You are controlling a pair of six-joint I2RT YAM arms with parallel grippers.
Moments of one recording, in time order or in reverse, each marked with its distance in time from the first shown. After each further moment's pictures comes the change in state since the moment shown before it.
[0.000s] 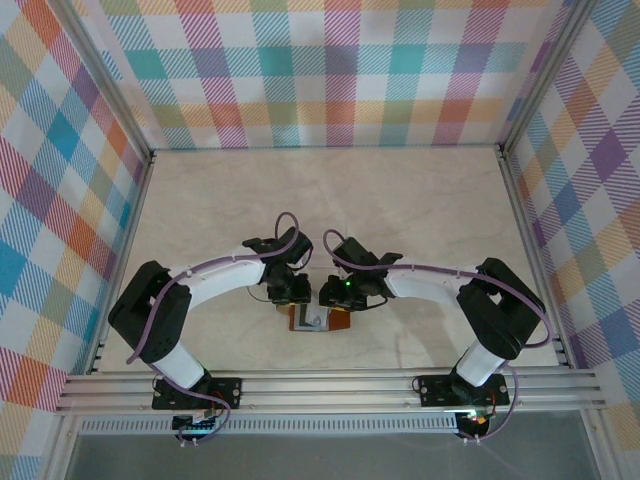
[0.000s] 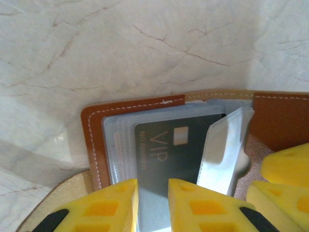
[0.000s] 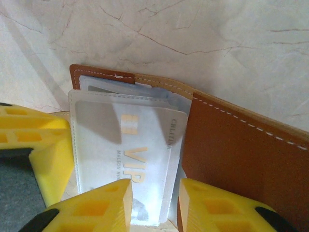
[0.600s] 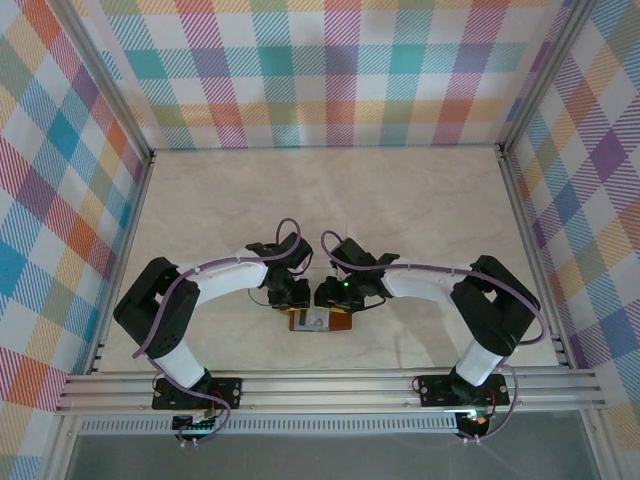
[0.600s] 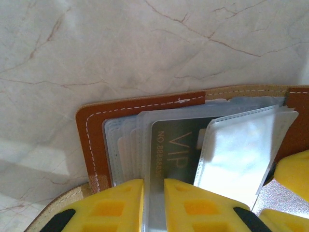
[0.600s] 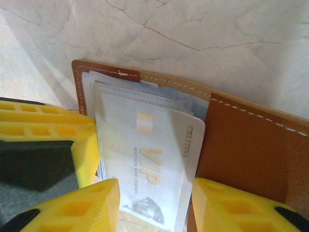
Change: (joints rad) left arm 0.003 0.034 -0.045 0.054 0.042 0.005; right arm 0.001 0.022 0.000 0.027 -0.031 0.004
